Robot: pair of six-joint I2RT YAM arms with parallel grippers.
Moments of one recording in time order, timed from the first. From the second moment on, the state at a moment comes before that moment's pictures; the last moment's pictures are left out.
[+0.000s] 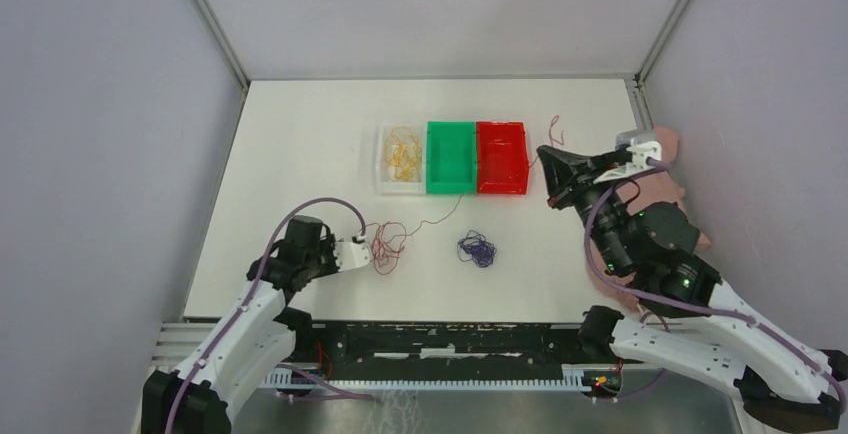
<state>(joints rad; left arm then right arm) -0.28 0.73 0.36 -0.59 0.05 1.06 0.99 0.66 0.96 -0.10 0.58 0.17</state>
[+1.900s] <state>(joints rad) -0.28 0.80 0.76 -0.83 0.45 0.93 0.96 1.17 1.52 -0.11 0.63 -0.25</state>
